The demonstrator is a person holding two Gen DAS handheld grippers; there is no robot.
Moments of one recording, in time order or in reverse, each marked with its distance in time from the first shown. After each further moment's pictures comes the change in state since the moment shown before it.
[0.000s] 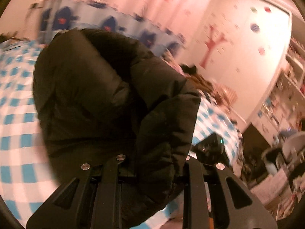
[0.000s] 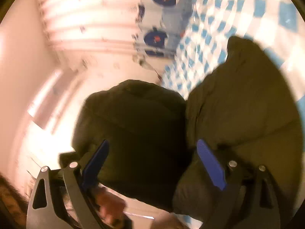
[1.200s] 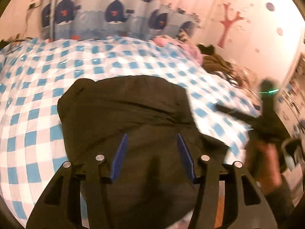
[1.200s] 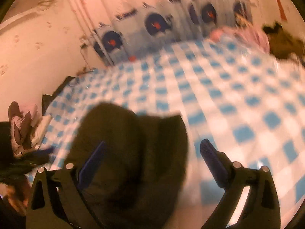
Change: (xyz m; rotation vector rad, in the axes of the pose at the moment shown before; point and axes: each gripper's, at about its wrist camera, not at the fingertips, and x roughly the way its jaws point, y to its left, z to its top) left arm 0.031 0.016 -0.001 -0.003 0.119 0.195; right arm -0.021 0.117 0.050 -0.683 -0.047 -0.870
